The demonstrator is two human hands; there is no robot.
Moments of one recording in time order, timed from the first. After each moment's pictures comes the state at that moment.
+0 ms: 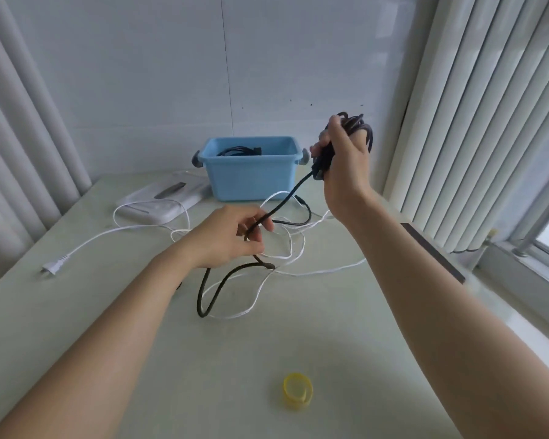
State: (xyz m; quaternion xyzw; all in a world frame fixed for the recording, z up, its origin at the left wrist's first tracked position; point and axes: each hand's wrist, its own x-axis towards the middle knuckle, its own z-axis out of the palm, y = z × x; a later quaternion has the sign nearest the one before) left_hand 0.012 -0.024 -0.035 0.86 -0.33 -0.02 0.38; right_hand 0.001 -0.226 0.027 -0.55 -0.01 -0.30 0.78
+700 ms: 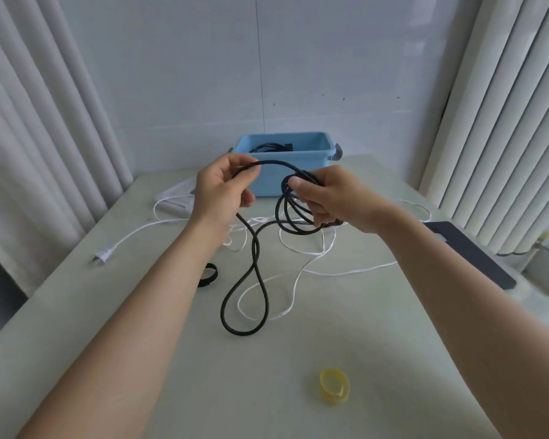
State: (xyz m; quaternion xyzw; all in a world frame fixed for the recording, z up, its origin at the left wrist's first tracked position) left_hand 0.017 -0.008 -0.008 0.69 -0.13 0.15 0.70; right_hand -0.010 -0.206 0.004 -0.82 -0.17 0.00 0.54
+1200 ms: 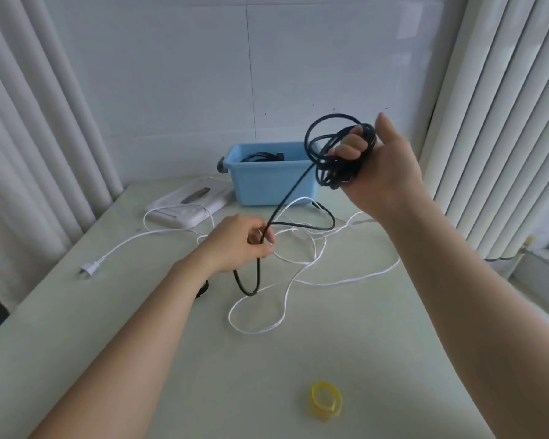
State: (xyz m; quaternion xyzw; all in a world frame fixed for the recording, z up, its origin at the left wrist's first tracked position) left_hand 0.030 -0.003 -0.050 0.91 -0.25 -0.01 0.34; right_hand -0.012 -0.230 0.048 -0.26 -0.06 -0.04 0.96
